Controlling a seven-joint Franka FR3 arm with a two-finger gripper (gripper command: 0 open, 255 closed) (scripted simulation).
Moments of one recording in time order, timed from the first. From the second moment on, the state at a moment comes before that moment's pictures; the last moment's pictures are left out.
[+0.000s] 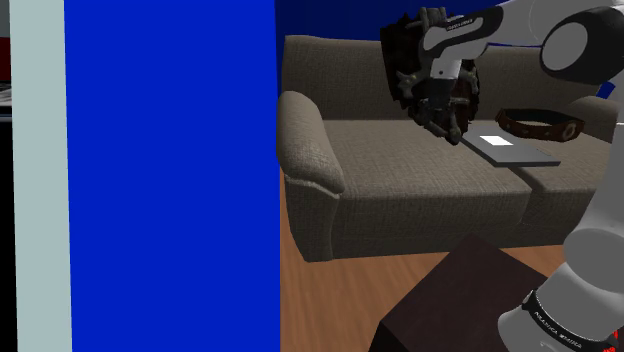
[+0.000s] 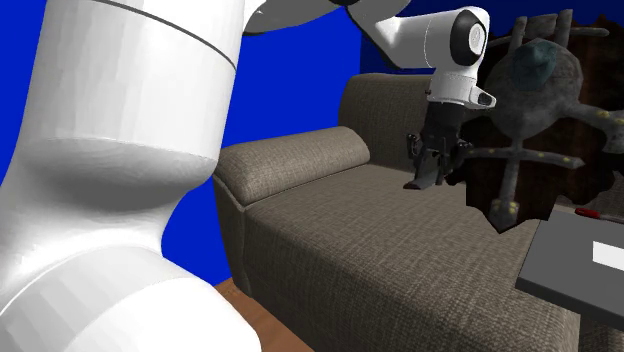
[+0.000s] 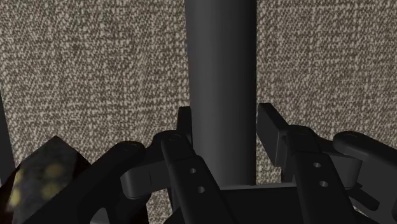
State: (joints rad) arm -0.37 0.37 -0.22 -1.49 0.11 1.64 -0.04
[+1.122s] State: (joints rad) arm -0.46 0.37 -0.27 -1.62 0.10 1.77 -0.19
